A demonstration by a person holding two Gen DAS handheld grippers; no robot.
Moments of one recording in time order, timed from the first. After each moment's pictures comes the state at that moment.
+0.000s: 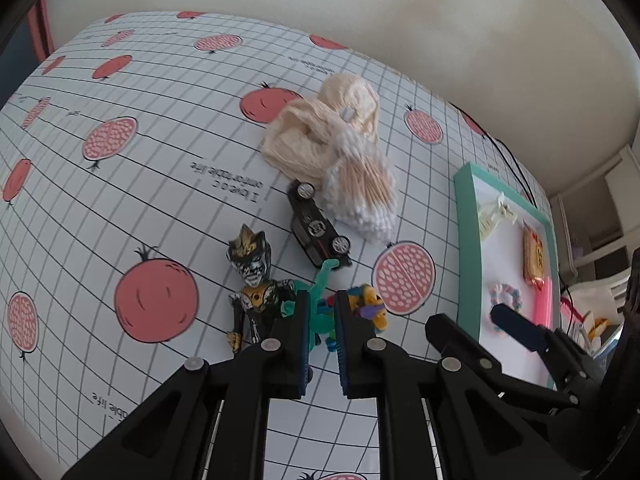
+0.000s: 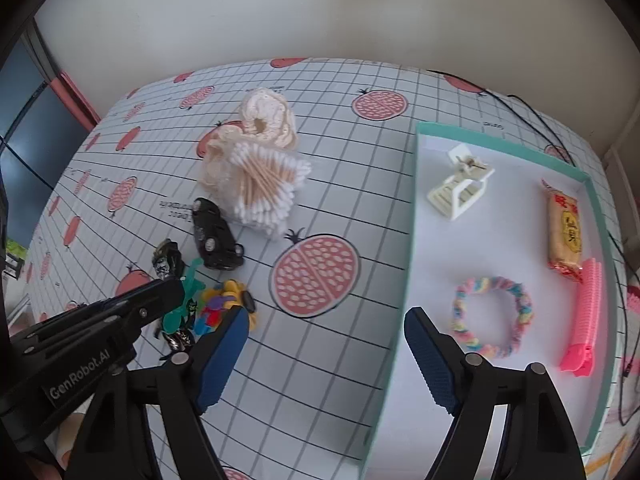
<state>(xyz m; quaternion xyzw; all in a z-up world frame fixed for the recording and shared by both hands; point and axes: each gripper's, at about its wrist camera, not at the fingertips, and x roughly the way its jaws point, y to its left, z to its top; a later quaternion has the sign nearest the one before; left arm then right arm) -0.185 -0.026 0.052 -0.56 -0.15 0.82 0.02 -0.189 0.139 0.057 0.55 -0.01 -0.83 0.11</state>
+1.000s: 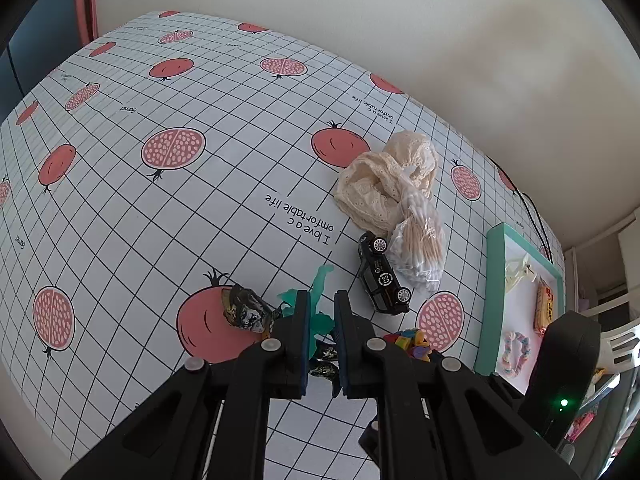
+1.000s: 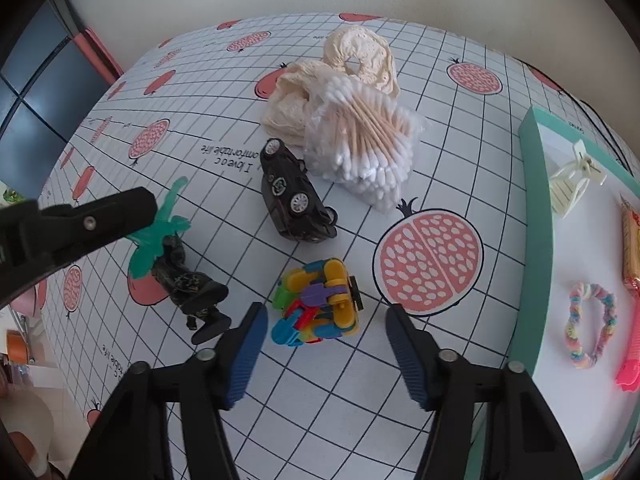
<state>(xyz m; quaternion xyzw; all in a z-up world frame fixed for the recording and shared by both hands) -0.186 -0.076 0.065 -0.53 -0.19 0.83 -0.04 -0.193 0.073 0.013 0.58 0.03 -0.80 0.16</state>
